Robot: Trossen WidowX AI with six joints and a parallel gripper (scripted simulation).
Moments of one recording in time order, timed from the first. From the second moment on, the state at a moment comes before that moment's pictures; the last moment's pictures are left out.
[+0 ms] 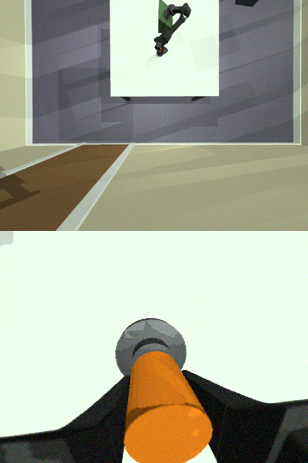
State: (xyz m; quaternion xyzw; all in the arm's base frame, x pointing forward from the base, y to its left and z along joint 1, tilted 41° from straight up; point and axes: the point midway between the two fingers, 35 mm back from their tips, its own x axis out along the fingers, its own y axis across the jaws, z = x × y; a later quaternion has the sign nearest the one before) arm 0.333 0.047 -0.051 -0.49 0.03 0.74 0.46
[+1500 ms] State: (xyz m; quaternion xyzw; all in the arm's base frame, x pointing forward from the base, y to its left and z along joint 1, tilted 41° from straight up) arm 0.333 0.049 -0.052 -0.49 0.03 0.74 0.46
